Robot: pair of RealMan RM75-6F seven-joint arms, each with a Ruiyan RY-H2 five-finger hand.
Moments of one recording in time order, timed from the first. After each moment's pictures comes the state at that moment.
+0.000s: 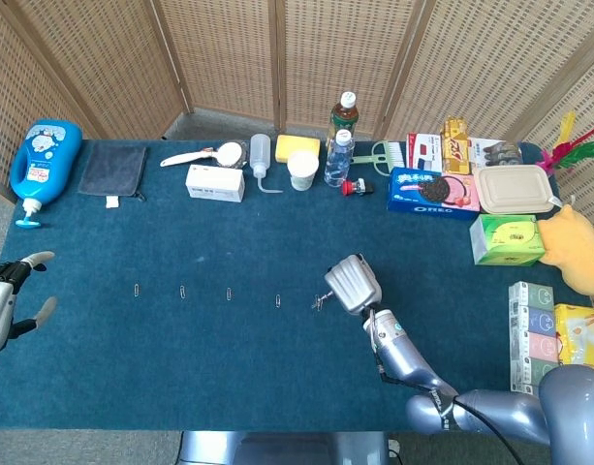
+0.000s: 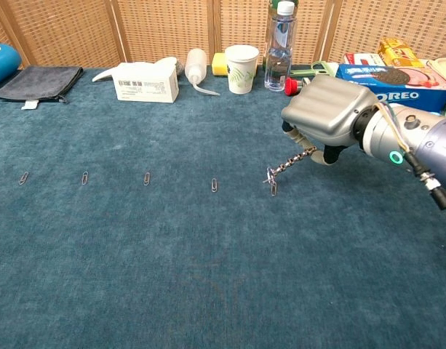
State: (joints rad) left arm -0.16 -1.05 -0.10 -1.70 1.49 1.50 0.06; right arm 0.85 -1.63 0.10 -1.50 -1.00 1.05 -1.13
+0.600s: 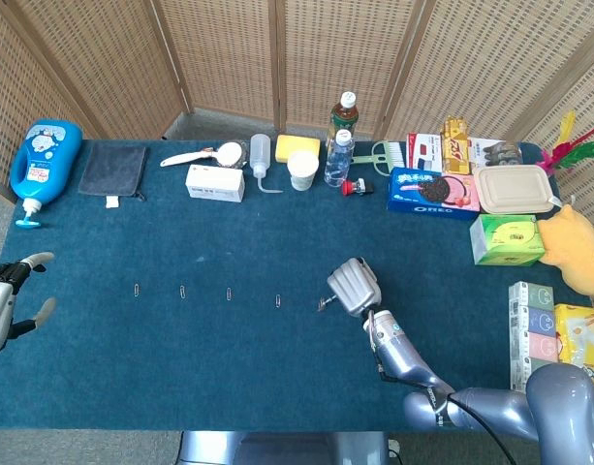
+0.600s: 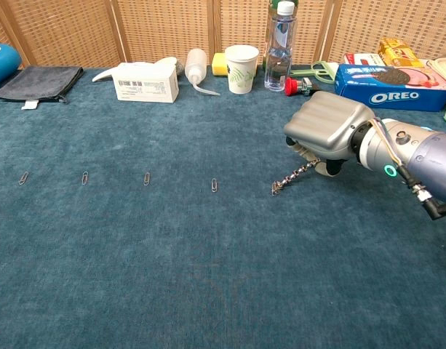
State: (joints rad) left arm -0.16 -1.05 -0.10 -1.70 1.49 1.50 0.06; right arm 0.87 -1.66 0.07 -1.43 -0.97 1.03 -1.13
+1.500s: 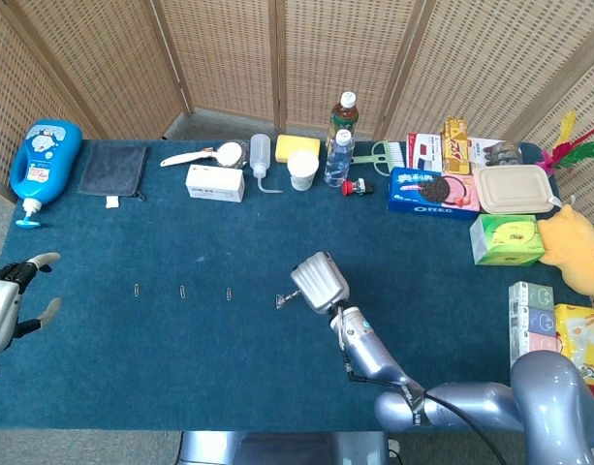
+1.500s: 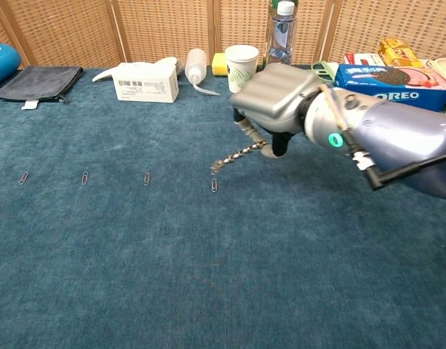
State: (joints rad) left arm -0.17 -1.06 -0.10 -1.68 1.49 1.48 0.04; right arm 0.98 -1.70 0.18 -1.55 -0.85 1.07 -1.15
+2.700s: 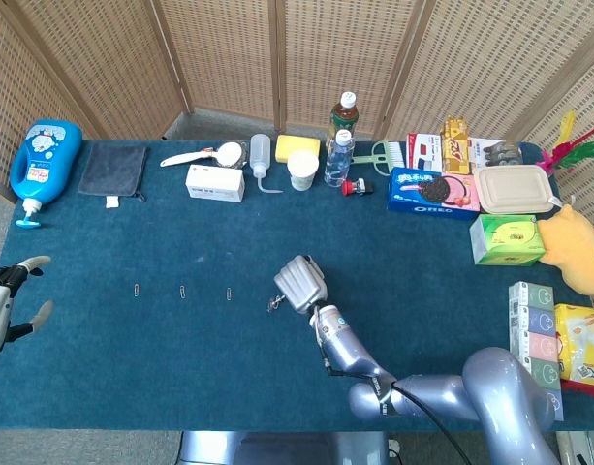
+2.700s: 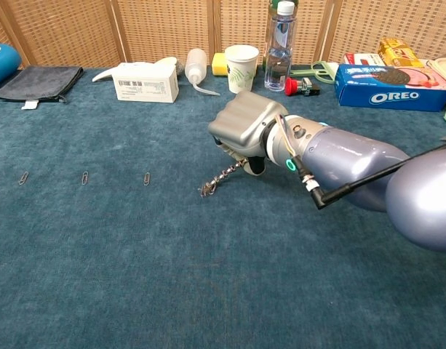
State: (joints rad) left arm -0.15 -1.05 -0.09 -1.68 1.49 1.49 0.04; right arm 1.09 -1.85 0.14 -1.34 -0.77 1.00 -1.19
